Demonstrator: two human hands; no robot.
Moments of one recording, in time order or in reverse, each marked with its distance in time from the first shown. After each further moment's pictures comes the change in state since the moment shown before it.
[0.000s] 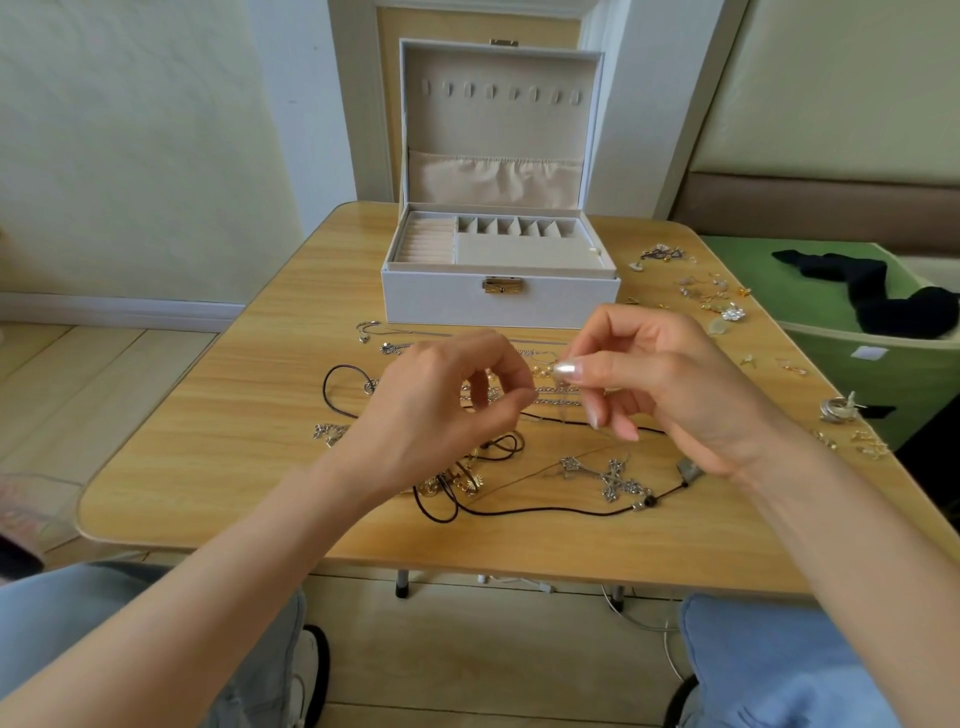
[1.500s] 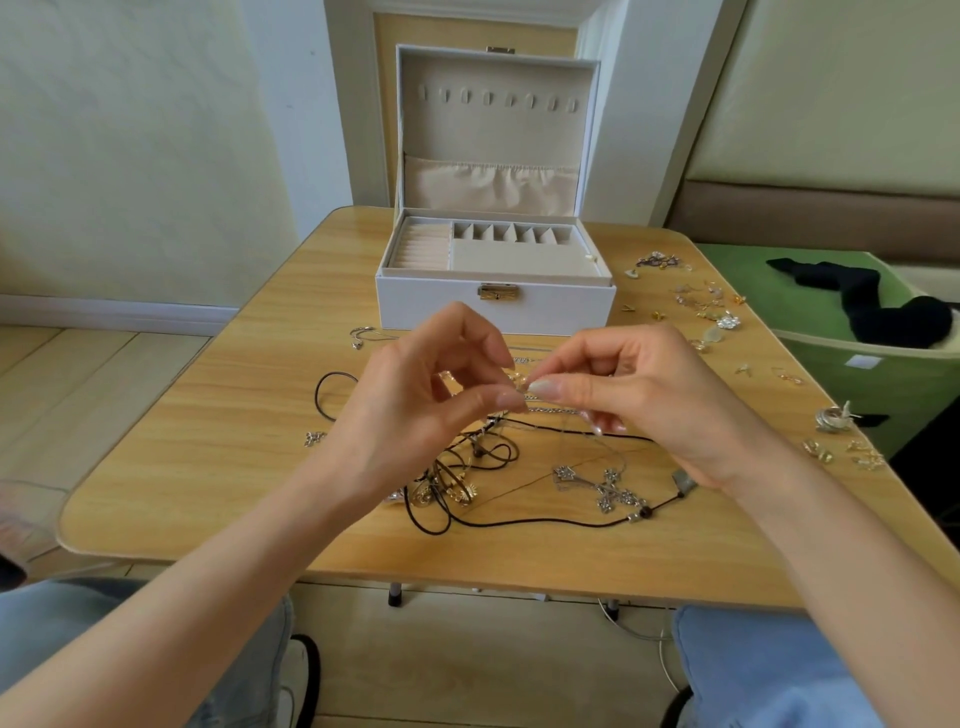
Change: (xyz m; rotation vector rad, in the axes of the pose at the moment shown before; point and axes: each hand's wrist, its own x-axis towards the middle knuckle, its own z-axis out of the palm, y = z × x) left_hand -0.004 0.004 -0.006 -0.342 0.073 -0.041; right_hand 0.004 0.002 0.003 -0.194 -0.016 -0.044
